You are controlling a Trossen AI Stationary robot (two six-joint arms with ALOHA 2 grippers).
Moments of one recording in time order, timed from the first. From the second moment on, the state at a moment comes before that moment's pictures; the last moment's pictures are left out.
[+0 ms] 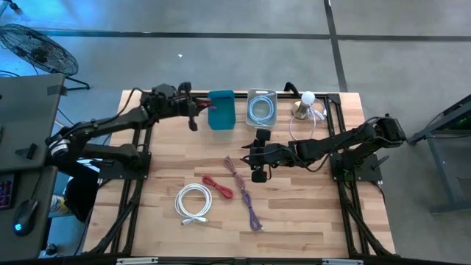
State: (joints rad) left arm 0.60 1.08 0.68 0.21 0.22 0.78; right arm 0.14 1.52 0.98 0.03 0.39 -0.11
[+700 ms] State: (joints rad) left arm 0.64 1.29 0.68 0.36 0.29 0.76; right arm 0.14 1.52 0.98 0.05 0.37 -0.11
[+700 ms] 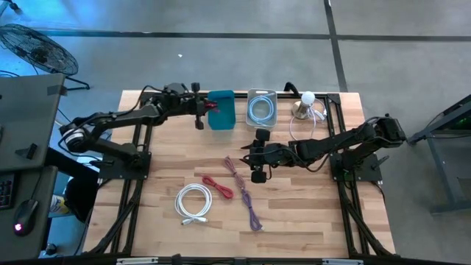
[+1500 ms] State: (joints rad) left arm 0.64 1.30 0.68 0.33 0.19 0.78; right arm 0.14 1.52 0.98 0.05 0.36 -0.10
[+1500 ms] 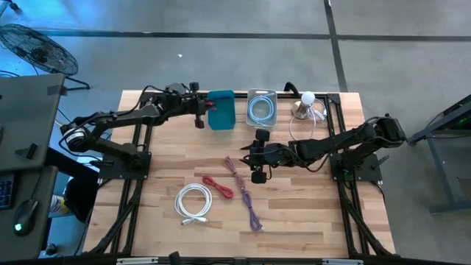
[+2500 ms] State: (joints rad) left arm 0.59 1.39 0.74 0.39 0.18 0.75; right arm 0.14 1.52 0.98 0.05 0.33 -0.09
